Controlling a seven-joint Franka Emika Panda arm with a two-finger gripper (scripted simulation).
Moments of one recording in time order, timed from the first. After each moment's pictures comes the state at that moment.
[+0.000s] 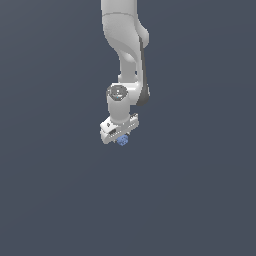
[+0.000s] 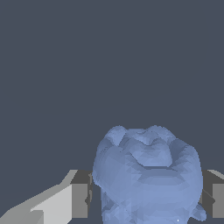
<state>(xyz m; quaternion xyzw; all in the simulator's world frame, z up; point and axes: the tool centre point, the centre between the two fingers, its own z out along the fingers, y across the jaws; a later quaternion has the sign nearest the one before) -0.084 -0.036 0.041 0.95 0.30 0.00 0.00</state>
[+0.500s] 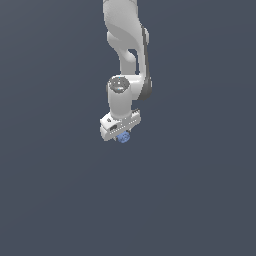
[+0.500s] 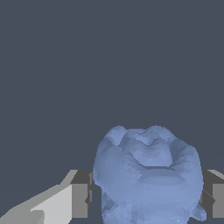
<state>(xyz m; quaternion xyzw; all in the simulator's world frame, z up) -0.077 -0.029 0.077 0.95 0.30 0.00 0.00</state>
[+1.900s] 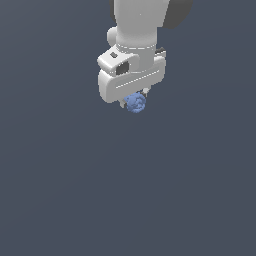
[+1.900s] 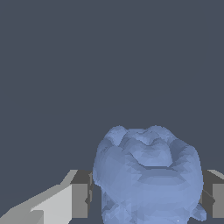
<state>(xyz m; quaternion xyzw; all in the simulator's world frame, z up) -0.021 0.018 0.342 0.95 0.30 0.00 0.00</state>
